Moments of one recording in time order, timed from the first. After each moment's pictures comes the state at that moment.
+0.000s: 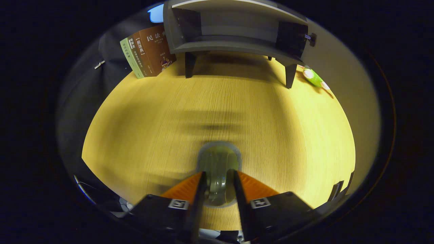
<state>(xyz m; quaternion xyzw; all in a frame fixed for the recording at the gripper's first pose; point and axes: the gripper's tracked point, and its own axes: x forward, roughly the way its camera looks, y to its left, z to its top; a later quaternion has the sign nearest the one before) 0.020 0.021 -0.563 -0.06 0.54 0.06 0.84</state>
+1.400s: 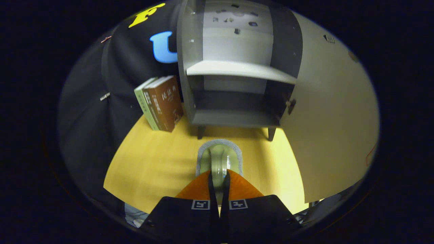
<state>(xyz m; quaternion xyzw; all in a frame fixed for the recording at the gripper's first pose) 0.100 0.093 -0.340 -0.05 0.36 0.02 0.93</state>
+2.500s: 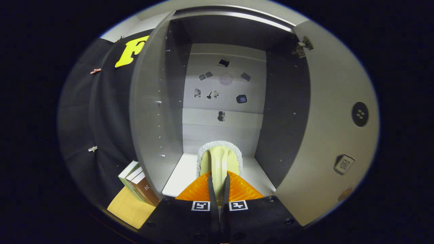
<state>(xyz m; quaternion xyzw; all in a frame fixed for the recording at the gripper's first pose) 0.344 0.073 -0.140 -0.07 0.14 0.01 0.99</state>
